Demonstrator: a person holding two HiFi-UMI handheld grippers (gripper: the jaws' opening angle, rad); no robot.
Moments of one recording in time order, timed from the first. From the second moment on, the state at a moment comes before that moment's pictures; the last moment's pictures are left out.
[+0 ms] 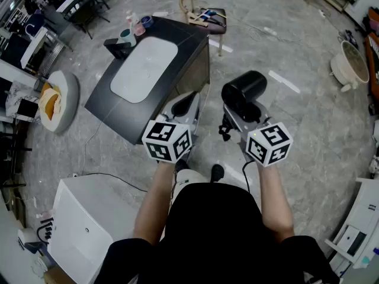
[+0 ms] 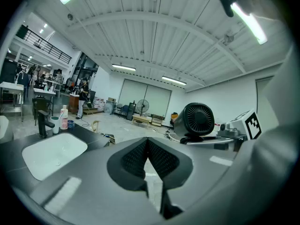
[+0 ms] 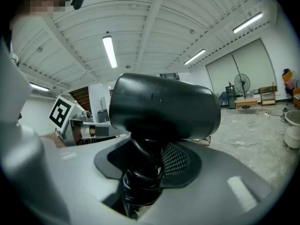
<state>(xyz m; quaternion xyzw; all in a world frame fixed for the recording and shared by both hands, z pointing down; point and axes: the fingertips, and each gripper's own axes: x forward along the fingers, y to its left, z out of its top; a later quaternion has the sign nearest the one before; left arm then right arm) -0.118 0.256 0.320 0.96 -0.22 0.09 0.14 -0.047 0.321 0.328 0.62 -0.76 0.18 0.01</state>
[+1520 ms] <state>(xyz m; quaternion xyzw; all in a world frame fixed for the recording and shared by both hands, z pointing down) -0.098 0.214 0.329 0.96 -0.23 0.11 0.15 -0.027 0.264 0.320 0.60 -0.78 0.16 0.02</state>
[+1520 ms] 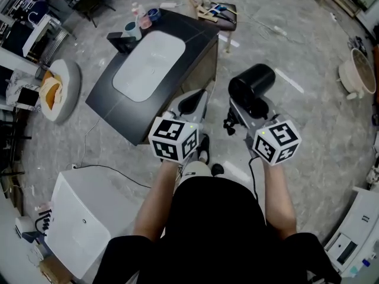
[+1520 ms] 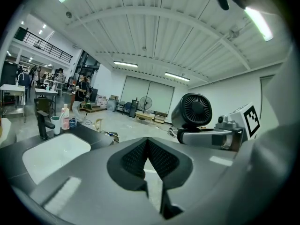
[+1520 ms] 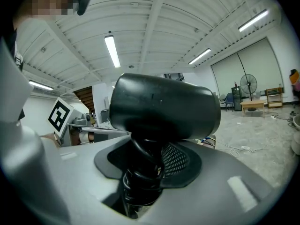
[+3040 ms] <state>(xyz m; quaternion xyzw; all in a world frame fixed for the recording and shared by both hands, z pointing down) -0.049 -0.012 0.339 0.95 -0.25 0.11 0.16 0.016 0.029 0.327 0.58 -0.79 0.17 0.05</state>
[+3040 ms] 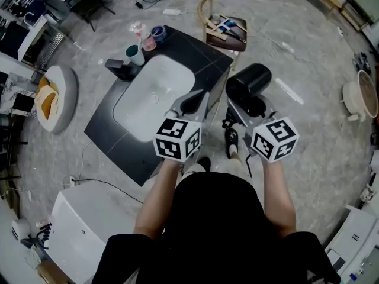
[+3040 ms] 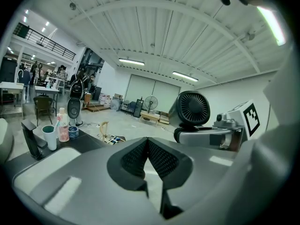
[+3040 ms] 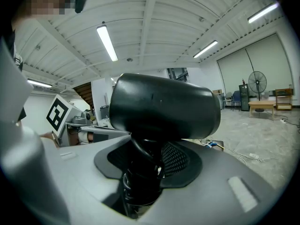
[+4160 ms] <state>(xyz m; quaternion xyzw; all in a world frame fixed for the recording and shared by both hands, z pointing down) 0.025 -0.125 0.355 0.87 -0.43 0.12 0.19 0.097 -0.124 0.355 0.41 -0.88 0.20 0.10</state>
